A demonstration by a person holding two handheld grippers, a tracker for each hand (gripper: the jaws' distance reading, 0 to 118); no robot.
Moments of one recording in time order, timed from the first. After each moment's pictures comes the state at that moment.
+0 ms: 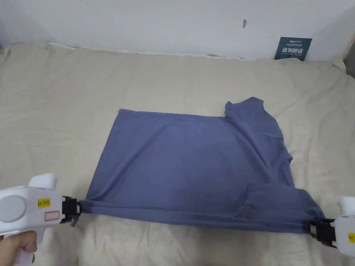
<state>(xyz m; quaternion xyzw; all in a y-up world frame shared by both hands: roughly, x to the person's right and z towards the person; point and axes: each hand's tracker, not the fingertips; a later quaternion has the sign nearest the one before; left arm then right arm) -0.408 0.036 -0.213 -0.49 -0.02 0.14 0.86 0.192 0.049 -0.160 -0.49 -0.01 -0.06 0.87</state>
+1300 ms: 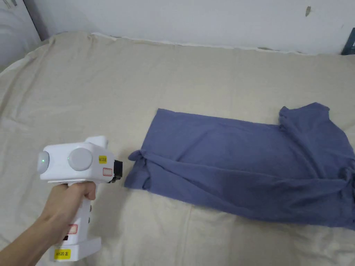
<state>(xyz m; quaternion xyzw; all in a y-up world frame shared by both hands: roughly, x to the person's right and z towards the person) -0.419 0.013 -0.359 -0.45 0.00 0.12 0.88 0.191 0.040 -0.273 -0.46 -0.10 -0.08 0.88</state>
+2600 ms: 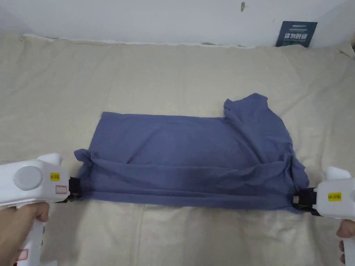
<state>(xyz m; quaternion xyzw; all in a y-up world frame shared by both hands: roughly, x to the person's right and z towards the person) -0.385 0.006 -0.367 -0.52 -0.02 0.08 0.85 0.188 0.015 -0.287 -0.49 -0.04 -0.14 0.86</state>
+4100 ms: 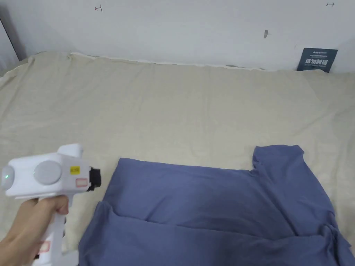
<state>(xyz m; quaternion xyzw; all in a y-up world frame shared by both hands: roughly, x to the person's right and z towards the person) -0.400 0.072 -0.316 -0.45 -0.03 0.11 0.89 0.203 0.065 -0.208 -0.44 -0.07 -0.11 0.89</state>
